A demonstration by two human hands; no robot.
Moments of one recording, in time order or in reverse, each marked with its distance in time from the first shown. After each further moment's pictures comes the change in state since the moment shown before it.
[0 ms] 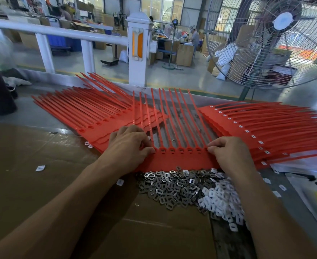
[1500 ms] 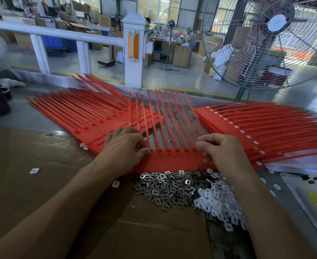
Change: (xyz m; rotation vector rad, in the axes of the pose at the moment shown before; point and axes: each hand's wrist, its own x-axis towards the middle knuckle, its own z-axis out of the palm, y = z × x) left_hand 0.001 -0.001 0.000 0.025 -0.006 0.002; right_hand -0.020 -0.012 -0.008 0.349 -0.108 -0.074
